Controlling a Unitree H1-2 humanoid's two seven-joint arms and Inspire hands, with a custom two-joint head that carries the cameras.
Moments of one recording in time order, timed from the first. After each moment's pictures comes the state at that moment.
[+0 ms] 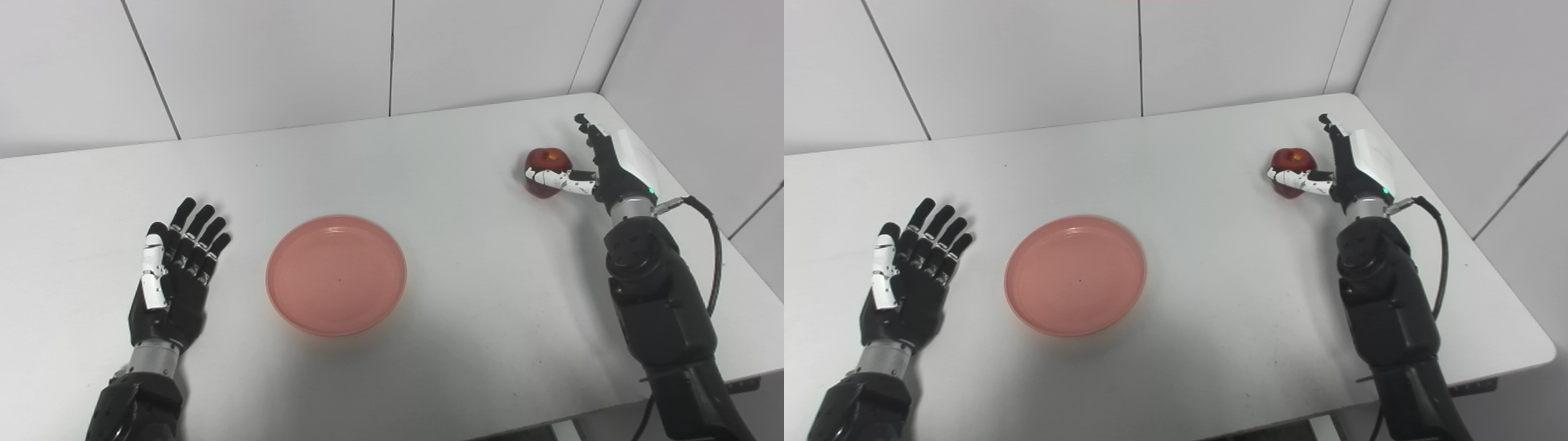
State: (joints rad) left arm -0.11 0.01 0.12 0.00 -0.43 0.21 -0.21; right arm -0.25 -0.40 -0.13 -0.05 -0.61 0.47 0.08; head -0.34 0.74
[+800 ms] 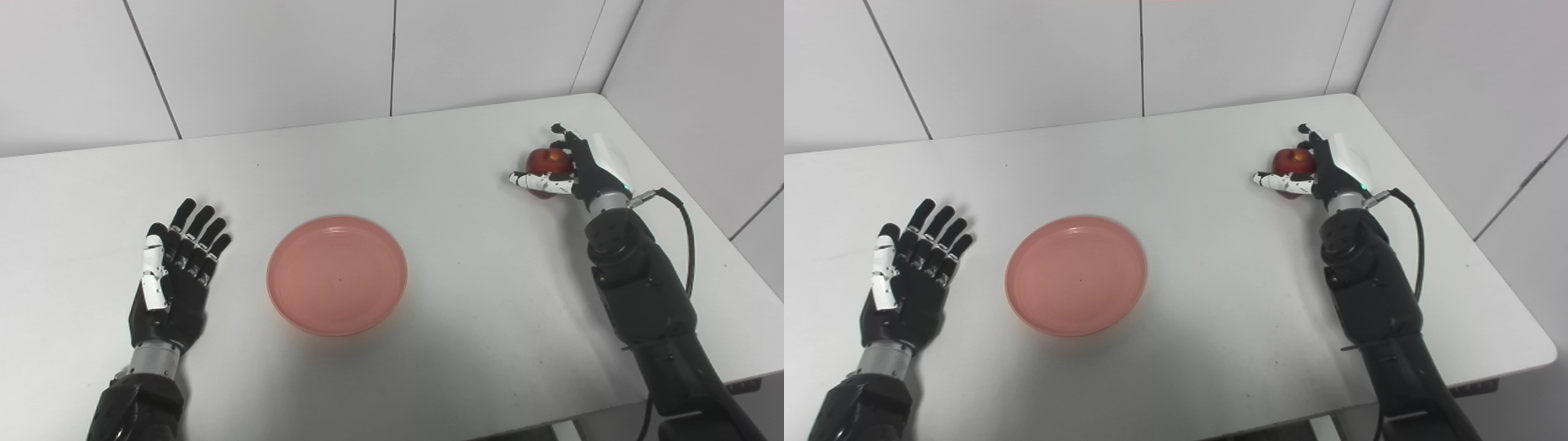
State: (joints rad) left arm -0.11 0.00 0.12 -0.01 -0.43 0.22 -0.20; right arm -0.31 -0.43 -0.07 0.09 -0.55 0.47 0.05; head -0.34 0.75
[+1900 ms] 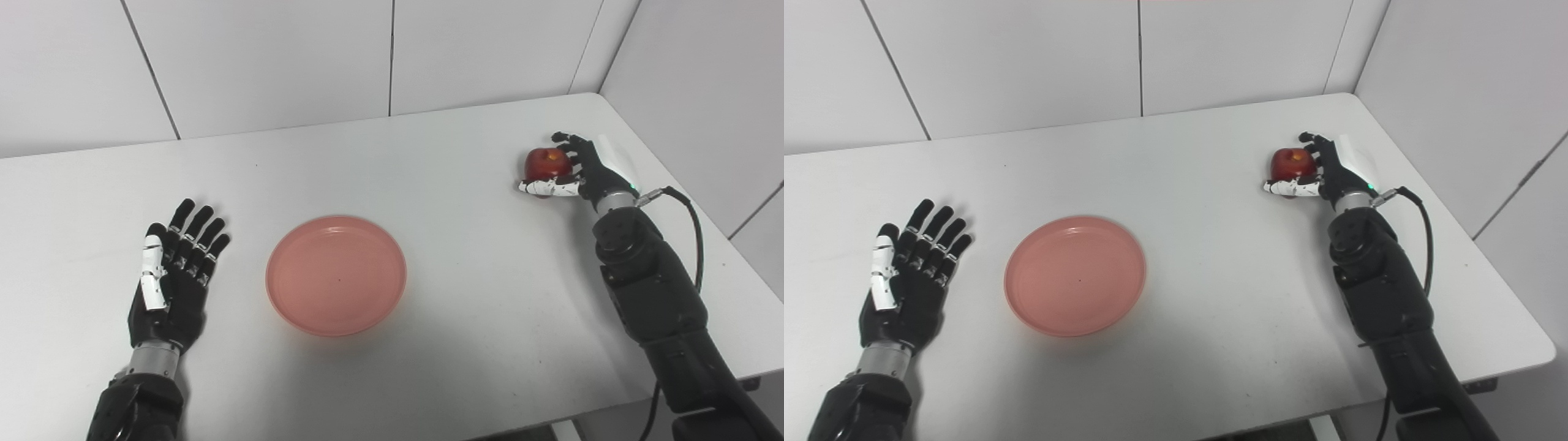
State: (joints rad) left arm -0.11 0.00 0.12 -0.02 -0.43 0.22 -0.19; right arm -0.31 -0.46 -0.05 0.11 -0.51 0.44 0.02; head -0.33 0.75
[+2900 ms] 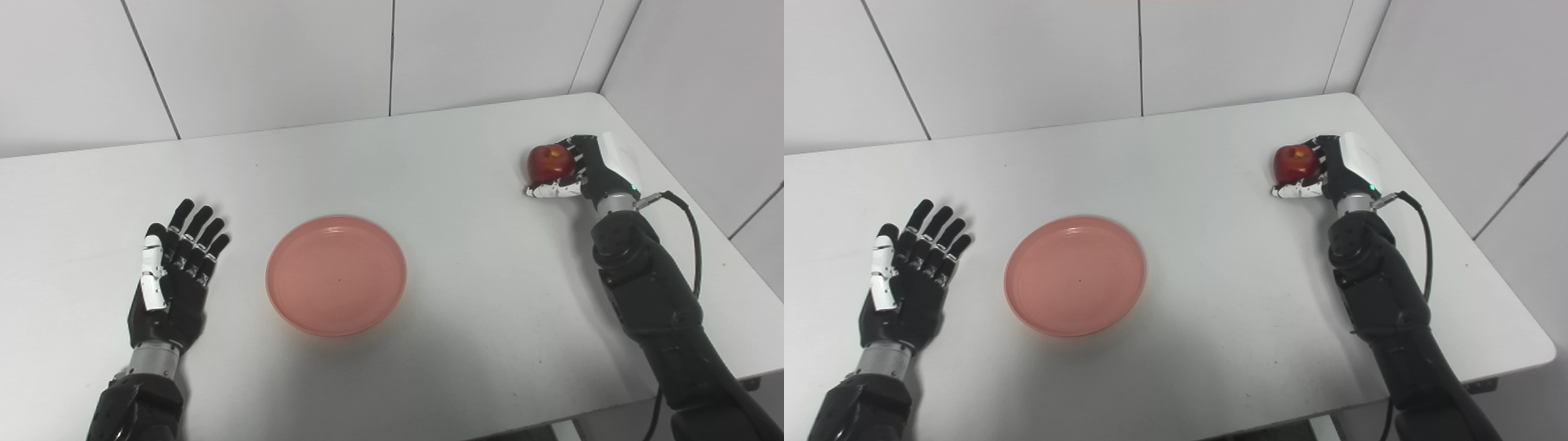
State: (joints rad) left arm -0.11 0.00 0.12 -0.02 -0.43 0.22 -0.19; right arm -0.33 -0.47 -0.04 0.23 -0.49 0.33 -0.10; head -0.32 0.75
